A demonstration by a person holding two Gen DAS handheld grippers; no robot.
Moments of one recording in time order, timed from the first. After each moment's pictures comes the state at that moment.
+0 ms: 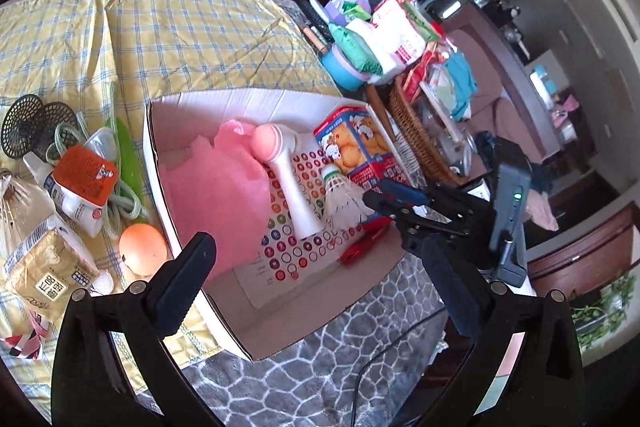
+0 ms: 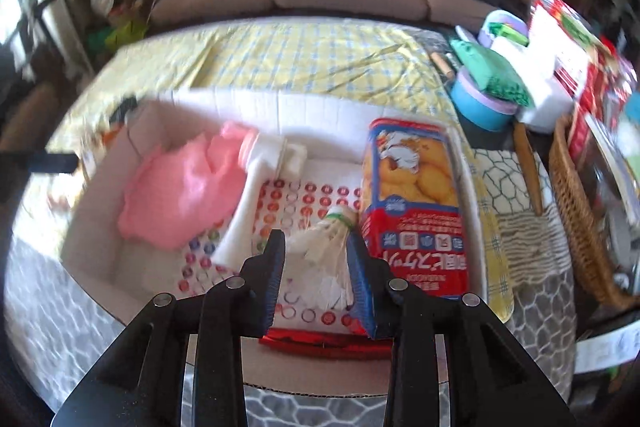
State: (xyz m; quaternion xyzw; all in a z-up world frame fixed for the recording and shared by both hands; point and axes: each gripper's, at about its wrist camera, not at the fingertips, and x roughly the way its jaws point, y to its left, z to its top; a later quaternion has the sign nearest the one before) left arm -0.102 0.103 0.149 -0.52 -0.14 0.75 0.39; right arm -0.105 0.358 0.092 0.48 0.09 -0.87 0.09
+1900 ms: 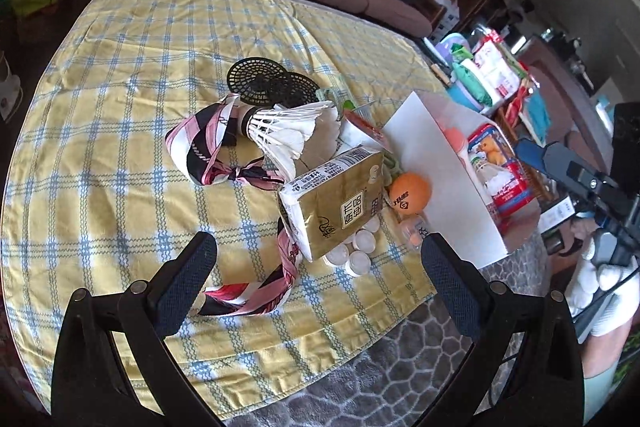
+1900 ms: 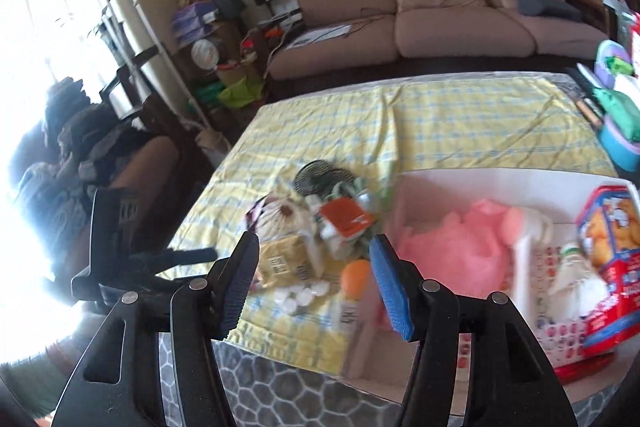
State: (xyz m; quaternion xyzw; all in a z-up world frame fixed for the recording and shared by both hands) left arm -0.082 -0.080 0.086 -0.48 -0.12 0.83 0.25; right arm -0.086 0.182 0.141 0.38 -0.05 -0.88 0.28
